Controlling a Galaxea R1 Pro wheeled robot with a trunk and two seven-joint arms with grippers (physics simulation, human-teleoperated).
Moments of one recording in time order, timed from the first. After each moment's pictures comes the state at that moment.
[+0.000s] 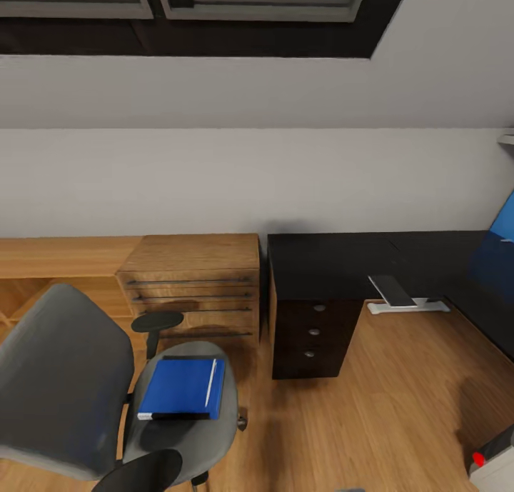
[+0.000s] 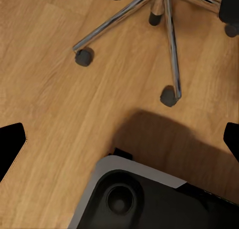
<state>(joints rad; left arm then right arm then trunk) -0.03 0.00 -0.12 -0.02 0.57 -0.73 -0.07 -0.38 0.10 0.31 0.01 -0.24 -0.40 -0.07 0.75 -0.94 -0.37</state>
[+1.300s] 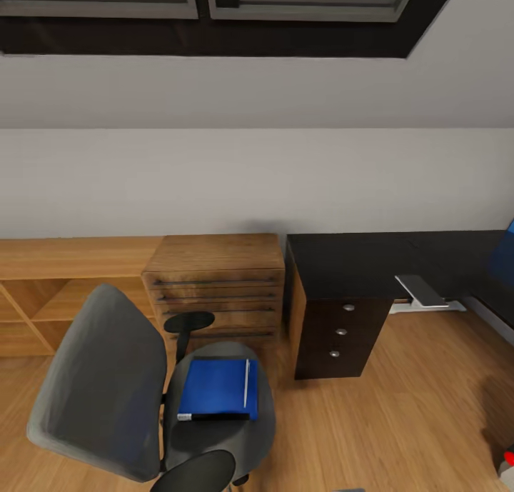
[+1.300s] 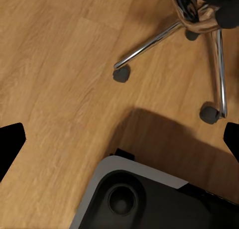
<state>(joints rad) -0.03 0.00 -0.12 -0.02 0.58 -0.73 -0.07 -0.38 0.10 0.31 0.01 -0.24 -0.40 -0.07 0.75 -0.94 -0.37</state>
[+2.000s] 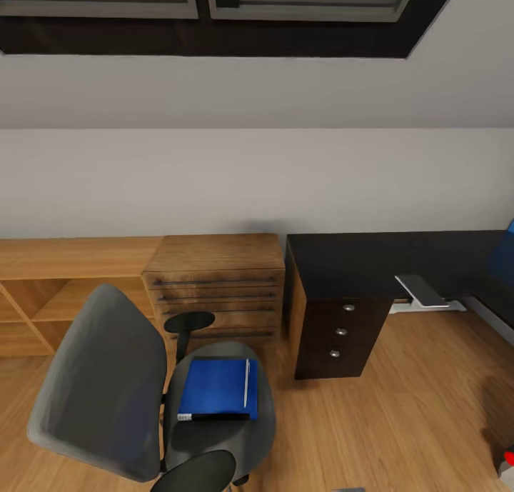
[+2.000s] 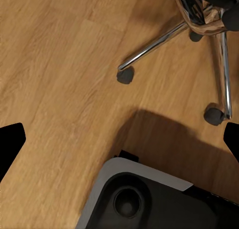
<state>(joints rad) -0.03 0.01 -0.12 -0.02 0.58 -0.73 -0.07 -0.38 0.10 0.31 0.01 -0.24 -0.40 -0.07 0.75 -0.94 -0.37</state>
